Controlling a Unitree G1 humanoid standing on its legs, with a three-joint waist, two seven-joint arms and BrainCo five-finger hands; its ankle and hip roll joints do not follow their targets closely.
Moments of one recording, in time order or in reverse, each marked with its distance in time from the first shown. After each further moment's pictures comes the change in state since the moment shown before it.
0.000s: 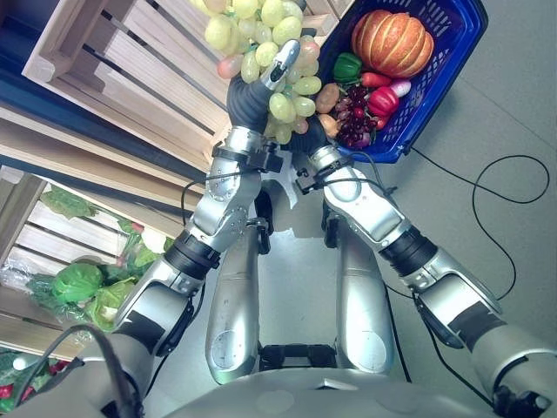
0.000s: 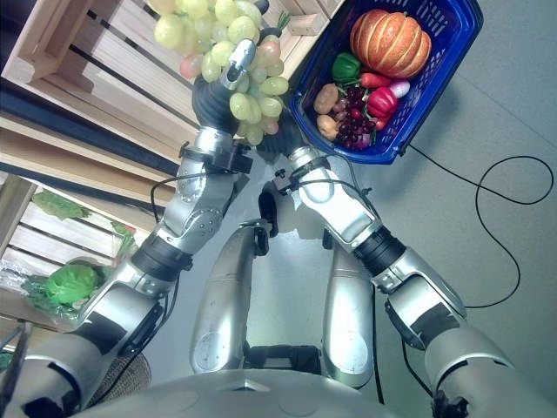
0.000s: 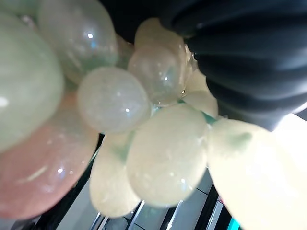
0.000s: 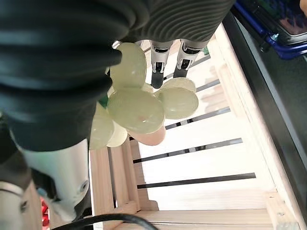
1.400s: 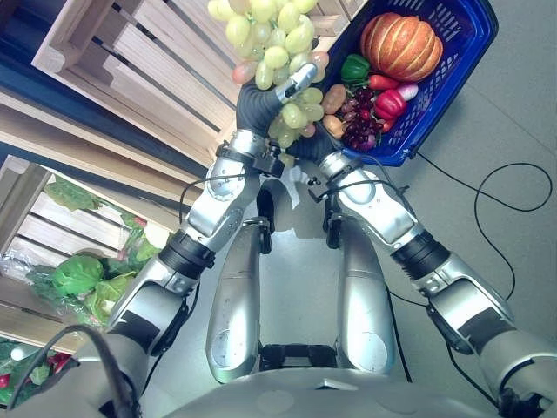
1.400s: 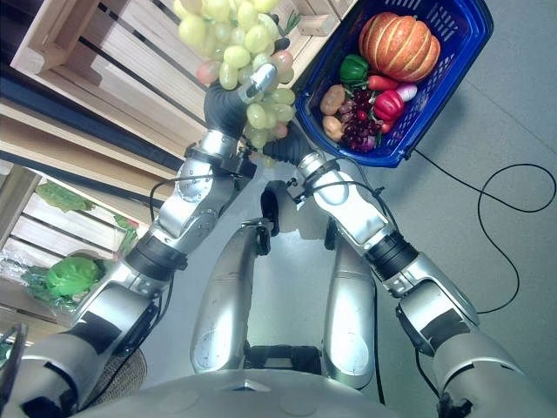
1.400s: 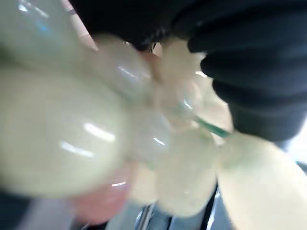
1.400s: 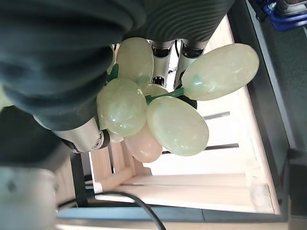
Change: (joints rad) left arm -0.018 0.079 -0.003 -0.001 0.149 0.195 -0.032; right arm 0.018 -0.088 -0.046 -0.003 0.062 -0.010 0.193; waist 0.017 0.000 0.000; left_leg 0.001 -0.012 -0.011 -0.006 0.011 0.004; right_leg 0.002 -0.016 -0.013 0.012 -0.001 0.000
